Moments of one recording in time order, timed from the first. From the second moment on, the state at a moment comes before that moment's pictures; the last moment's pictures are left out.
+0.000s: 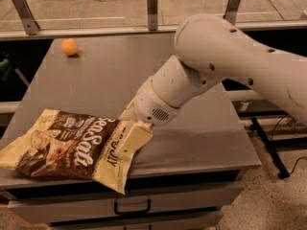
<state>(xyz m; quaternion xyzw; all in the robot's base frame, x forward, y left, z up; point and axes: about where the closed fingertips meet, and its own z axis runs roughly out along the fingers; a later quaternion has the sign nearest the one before) 0.431 0.062 0.844 -0.67 0.66 0.25 0.22</state>
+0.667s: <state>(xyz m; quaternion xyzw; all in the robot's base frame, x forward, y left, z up) 0.454 0.029 0.865 -0.64 0.68 0.24 0.26</state>
